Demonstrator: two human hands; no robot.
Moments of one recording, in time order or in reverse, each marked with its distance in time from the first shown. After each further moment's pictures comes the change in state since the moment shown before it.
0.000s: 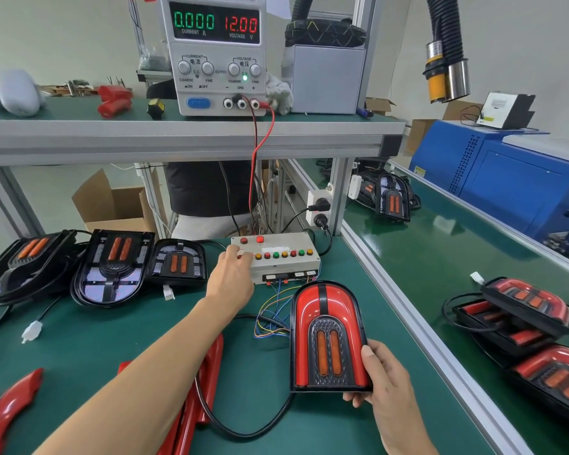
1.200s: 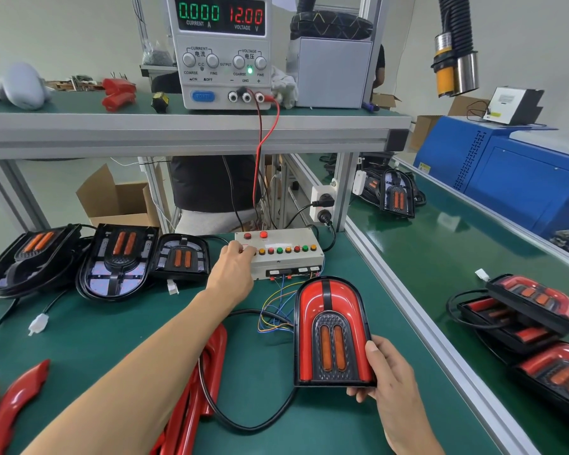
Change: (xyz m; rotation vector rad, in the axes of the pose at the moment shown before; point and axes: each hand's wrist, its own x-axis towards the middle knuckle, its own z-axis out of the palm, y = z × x) left_hand 0.002 -0.009 -0.002 -0.063 -0.031 0.027; right_hand -0.001 0.002 -0.002 0.012 -0.008 -0.007
